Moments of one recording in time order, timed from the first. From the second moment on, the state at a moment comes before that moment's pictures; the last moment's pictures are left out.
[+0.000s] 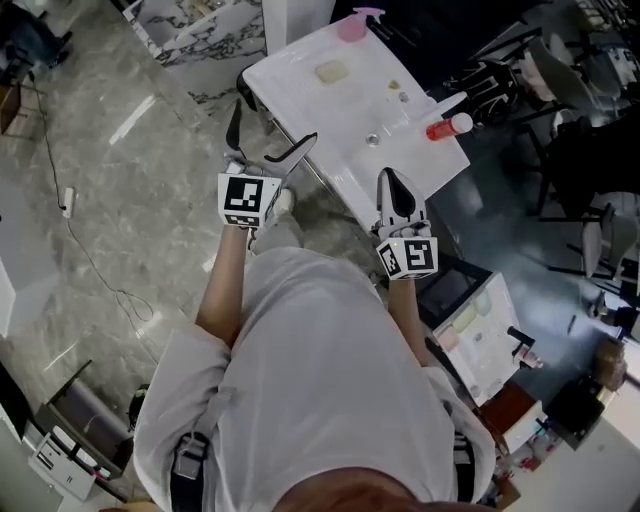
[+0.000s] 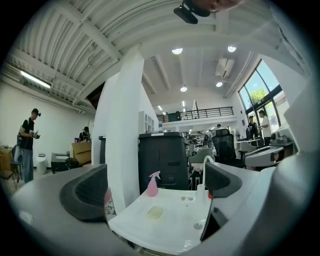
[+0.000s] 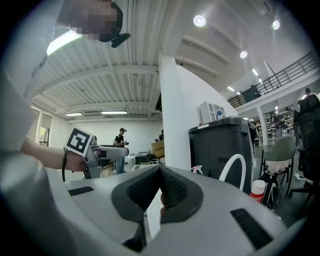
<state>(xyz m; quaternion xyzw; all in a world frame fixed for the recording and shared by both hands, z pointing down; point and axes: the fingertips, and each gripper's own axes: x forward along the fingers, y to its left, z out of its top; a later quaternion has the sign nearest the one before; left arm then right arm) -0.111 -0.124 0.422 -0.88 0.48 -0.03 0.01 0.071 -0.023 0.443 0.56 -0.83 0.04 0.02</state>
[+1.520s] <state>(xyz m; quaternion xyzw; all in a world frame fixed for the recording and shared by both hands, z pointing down) 0.045 -0.388 0.772 -0.90 0.19 -0.39 -0.10 0.161 -0.112 0.511 0.69 -0.70 0.17 0.07</state>
